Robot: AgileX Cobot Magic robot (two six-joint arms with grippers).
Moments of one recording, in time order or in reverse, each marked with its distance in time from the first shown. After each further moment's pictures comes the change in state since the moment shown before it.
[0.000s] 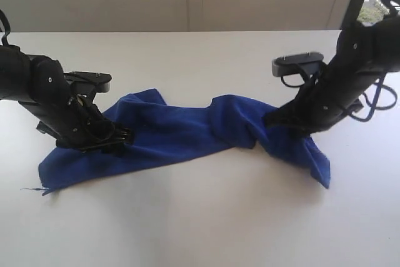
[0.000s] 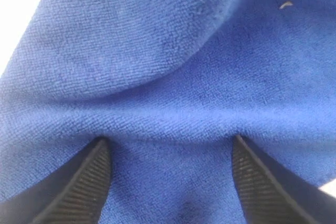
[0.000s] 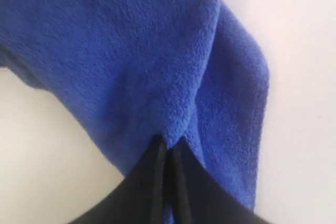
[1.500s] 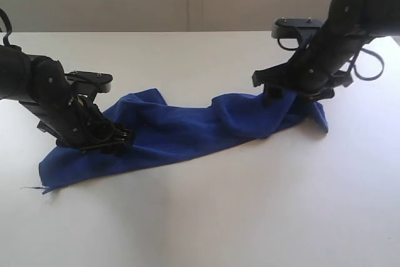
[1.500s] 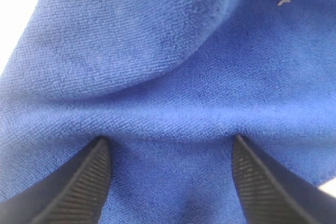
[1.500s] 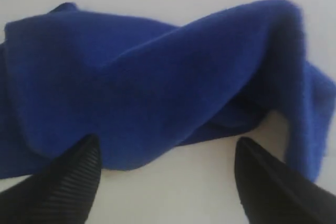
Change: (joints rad) left arm 0.000 0.002 0.000 0.018 0.003 0.008; right arm -0.014 0.085 -0.222 0.017 0.063 0.146
